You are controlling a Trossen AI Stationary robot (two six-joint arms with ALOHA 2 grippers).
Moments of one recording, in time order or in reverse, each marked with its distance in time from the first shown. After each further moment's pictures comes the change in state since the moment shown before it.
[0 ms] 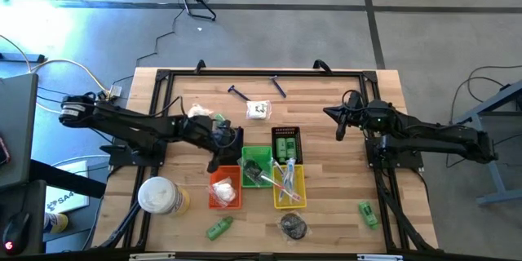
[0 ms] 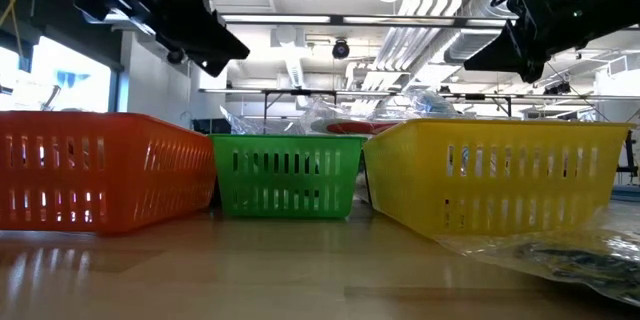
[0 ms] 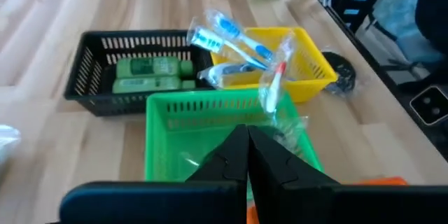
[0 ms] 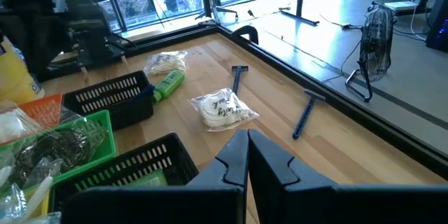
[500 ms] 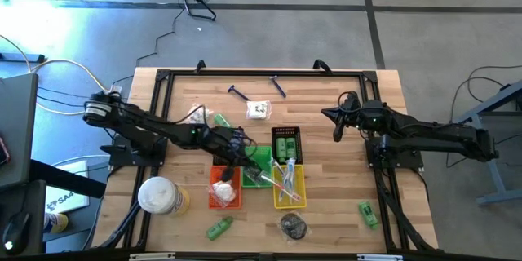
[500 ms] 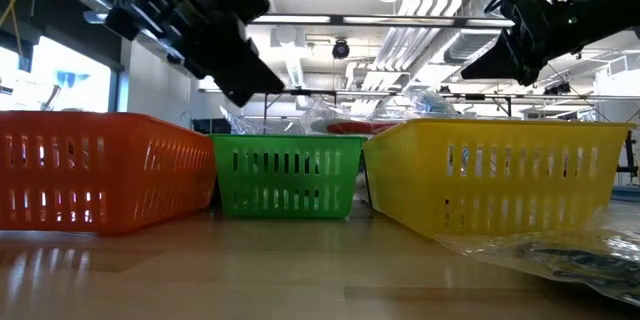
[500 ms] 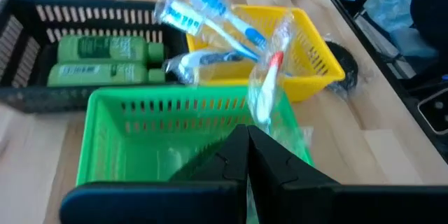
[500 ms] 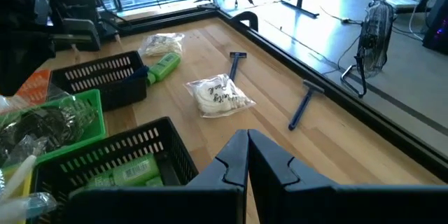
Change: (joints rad) left arm -0.055 0.296 0.098 0.138 0.014 -0.079; right arm 0.000 0.059 0.000 0.006 -0.004 -0.056
